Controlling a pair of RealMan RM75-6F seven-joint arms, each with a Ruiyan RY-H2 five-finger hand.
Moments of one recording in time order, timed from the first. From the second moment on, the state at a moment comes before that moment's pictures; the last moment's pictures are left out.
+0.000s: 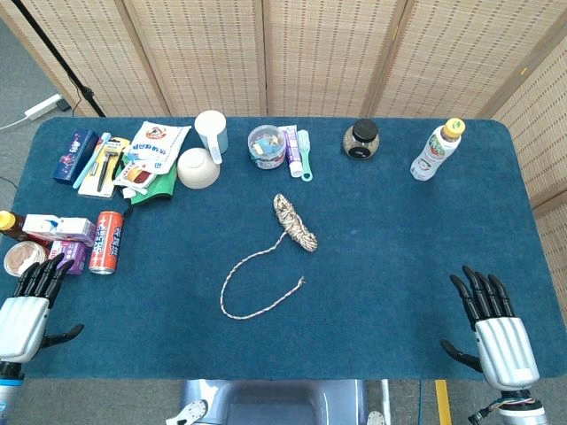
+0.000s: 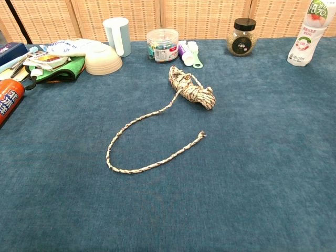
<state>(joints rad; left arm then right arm) -0.07 -1.13 0.02 -1.68 1.57 1.48 0.04 -0.01 -1.12 -0.01 -1.85 -1.74 1.60 -0.19</state>
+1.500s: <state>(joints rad) -0.12 -1.15 0.02 -1.67 1.65 1.46 0.03 0.00 -1.12 -0.02 -1.86 -1.72 1.56 -0.19</state>
